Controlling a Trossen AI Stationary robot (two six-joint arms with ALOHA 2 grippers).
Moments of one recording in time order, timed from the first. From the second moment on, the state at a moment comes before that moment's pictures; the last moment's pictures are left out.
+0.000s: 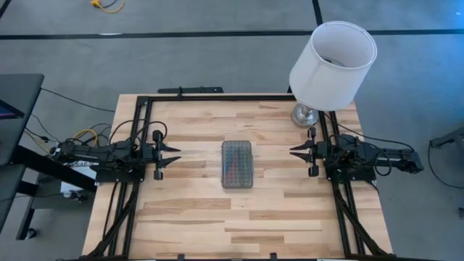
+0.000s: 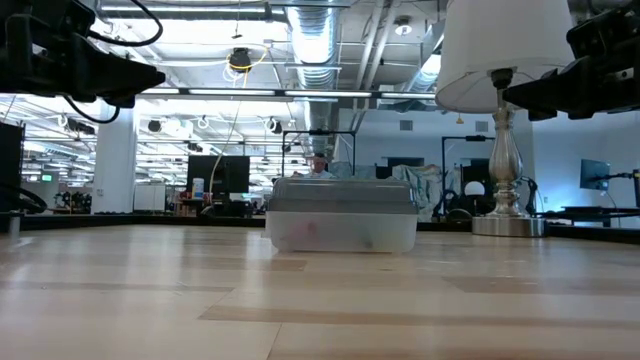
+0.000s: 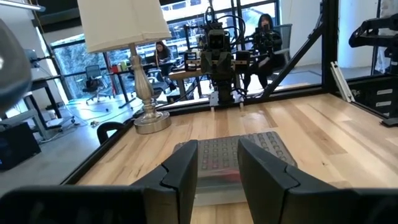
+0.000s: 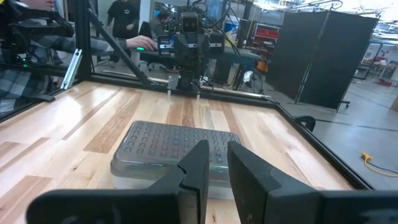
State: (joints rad) left arm -0.13 0.02 0.01 0.06 -0.21 0.18; right arm -0.06 0.02 0.04 -0.07 -0.05 -0.21
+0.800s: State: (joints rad) left arm -0.13 0.02 0.01 0.06 -0.21 0.17; right arm -0.06 0.02 0.04 -0.07 -0.05 -0.21
